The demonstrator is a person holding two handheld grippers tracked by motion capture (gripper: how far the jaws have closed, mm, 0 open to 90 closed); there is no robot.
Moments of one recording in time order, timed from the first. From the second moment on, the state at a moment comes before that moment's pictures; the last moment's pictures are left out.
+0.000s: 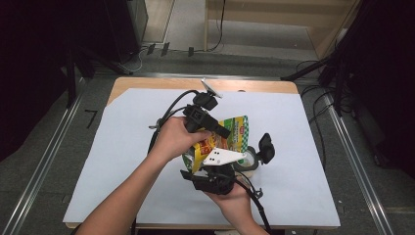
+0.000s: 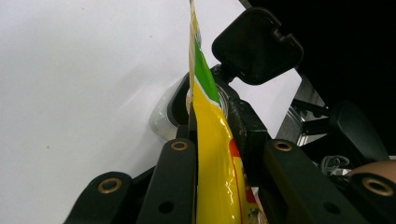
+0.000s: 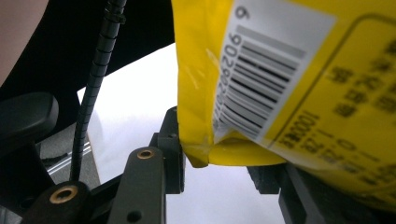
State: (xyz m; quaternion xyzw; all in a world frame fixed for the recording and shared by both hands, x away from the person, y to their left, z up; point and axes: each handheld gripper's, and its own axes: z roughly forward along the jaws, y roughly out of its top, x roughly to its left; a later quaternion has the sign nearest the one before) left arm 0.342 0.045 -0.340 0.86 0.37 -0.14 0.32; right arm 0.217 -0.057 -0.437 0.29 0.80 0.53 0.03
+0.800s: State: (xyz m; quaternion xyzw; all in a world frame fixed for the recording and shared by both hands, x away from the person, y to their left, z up) left arm 0.342 0.045 -0.340 0.86 0.37 -0.15 0.32; right arm 0.216 -0.057 -0.439 0.28 0.80 0.53 0.04
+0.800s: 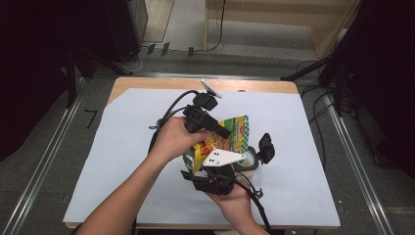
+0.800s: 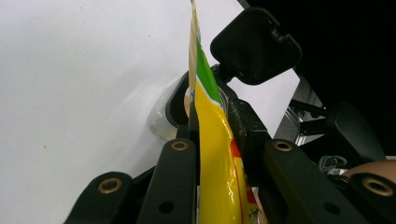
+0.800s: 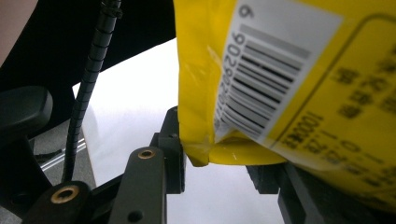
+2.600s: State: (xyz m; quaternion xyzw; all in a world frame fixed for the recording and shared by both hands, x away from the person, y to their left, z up) left arm 0.335 0.034 -0.332 0.87 0.37 -0.12 0.30; right arm 0.216 -0.055 -0.441 0.28 0.80 0.53 0.05
